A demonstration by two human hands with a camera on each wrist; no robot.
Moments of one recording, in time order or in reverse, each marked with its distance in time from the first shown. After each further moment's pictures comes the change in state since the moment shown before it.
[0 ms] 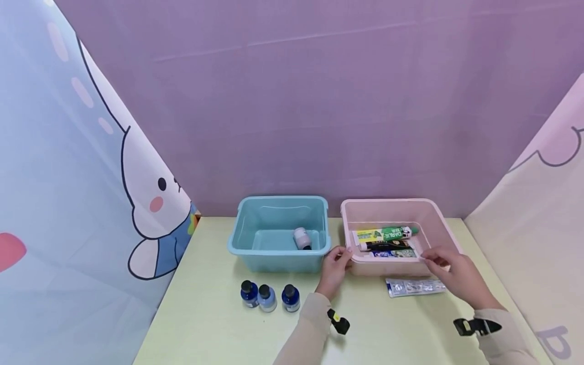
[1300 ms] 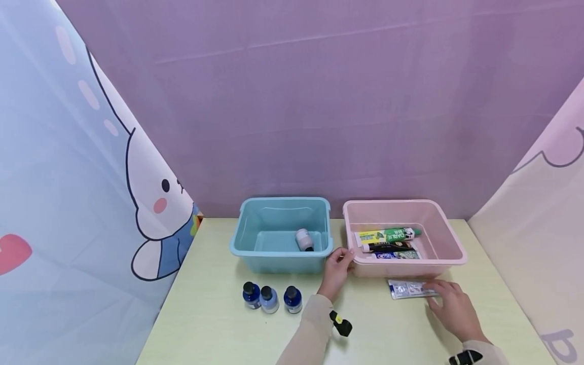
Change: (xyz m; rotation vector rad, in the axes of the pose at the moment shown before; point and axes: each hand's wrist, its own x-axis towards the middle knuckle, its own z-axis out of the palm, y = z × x) left_hand 0.001 -0.003 0.001 -0.010 0.024 -0.025; right_hand -0.076 0.040 0.068 -0.211 -0.064 0.166
